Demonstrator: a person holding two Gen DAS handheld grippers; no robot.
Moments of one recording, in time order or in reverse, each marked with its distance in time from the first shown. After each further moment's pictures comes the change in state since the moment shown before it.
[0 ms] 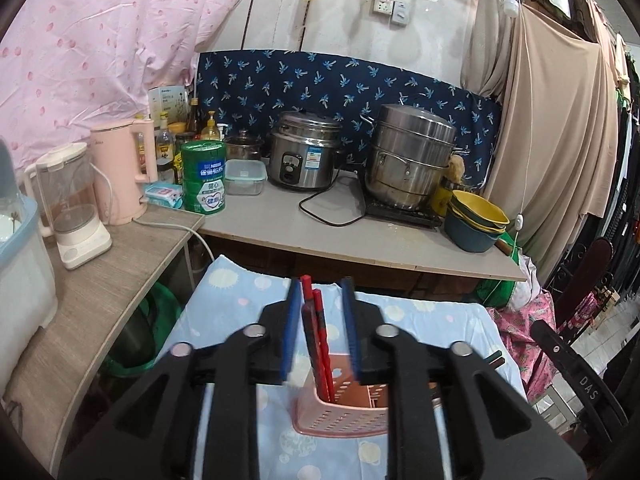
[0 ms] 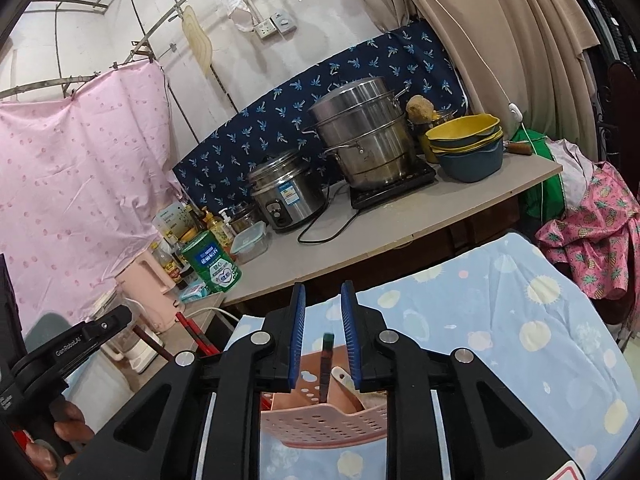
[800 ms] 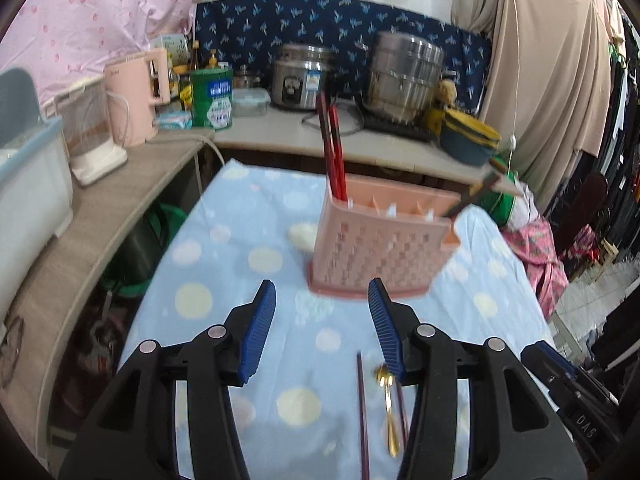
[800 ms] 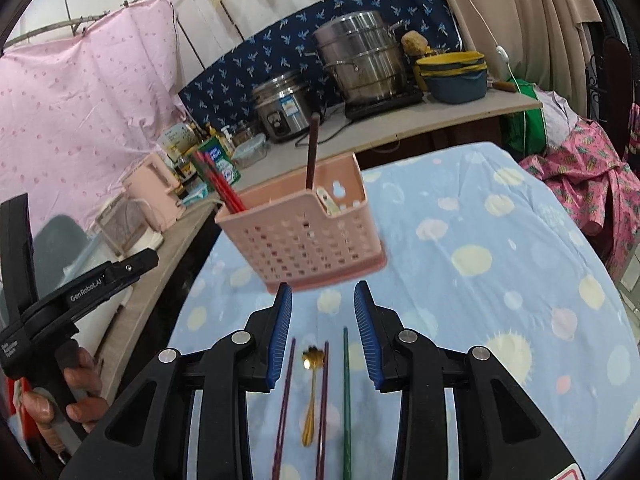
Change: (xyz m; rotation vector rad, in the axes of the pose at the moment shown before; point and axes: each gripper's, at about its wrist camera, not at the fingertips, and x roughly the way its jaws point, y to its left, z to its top) left arm -0.051 0.016 -0.134 0.053 0.220 -0.005; right arm -0.088 -0.016 -0.131 -0.068 0.257 -0.027
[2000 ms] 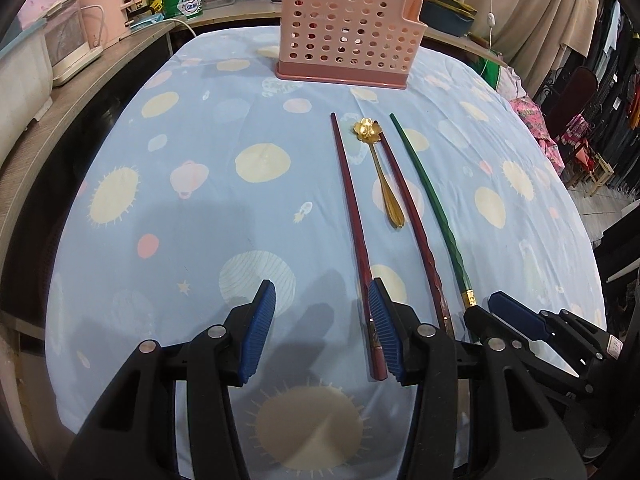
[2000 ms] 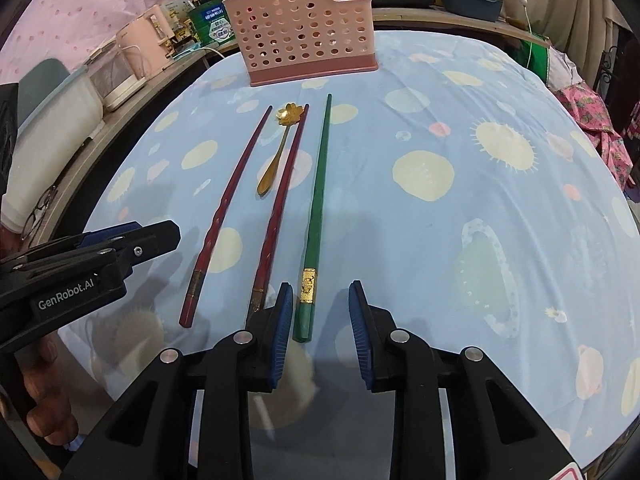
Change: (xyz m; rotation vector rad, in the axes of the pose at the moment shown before) left arm 0.002 -0.022 -0.166 0.096 0.319 -0.023; right arm 0.001 -0.002 -0.164 -0.170 0.318 -0.118
